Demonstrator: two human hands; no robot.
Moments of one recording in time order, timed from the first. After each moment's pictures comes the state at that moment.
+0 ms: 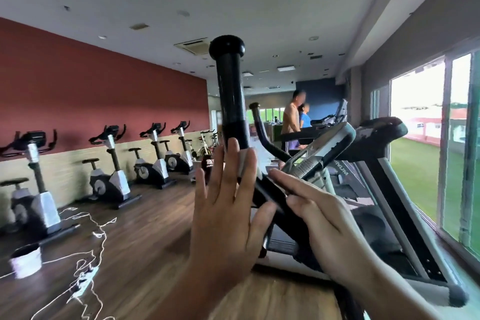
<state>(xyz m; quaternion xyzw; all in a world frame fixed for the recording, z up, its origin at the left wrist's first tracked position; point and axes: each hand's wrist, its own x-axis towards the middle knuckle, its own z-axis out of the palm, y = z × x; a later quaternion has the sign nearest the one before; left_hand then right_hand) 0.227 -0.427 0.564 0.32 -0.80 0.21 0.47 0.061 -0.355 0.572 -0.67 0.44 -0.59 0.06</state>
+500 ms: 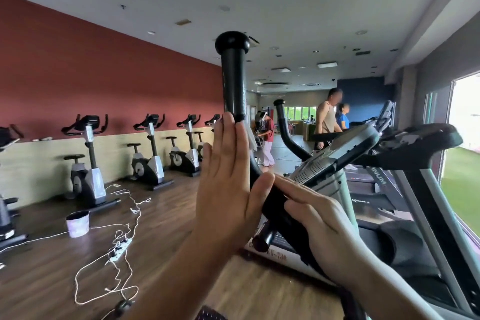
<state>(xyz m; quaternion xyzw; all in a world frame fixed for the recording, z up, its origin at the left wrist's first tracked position) 0.199 -0.419 0.583 0.36 -0.75 0.19 0.52 0.025 -0.368 0.569 -0.75 0.38 -0.53 0.12</state>
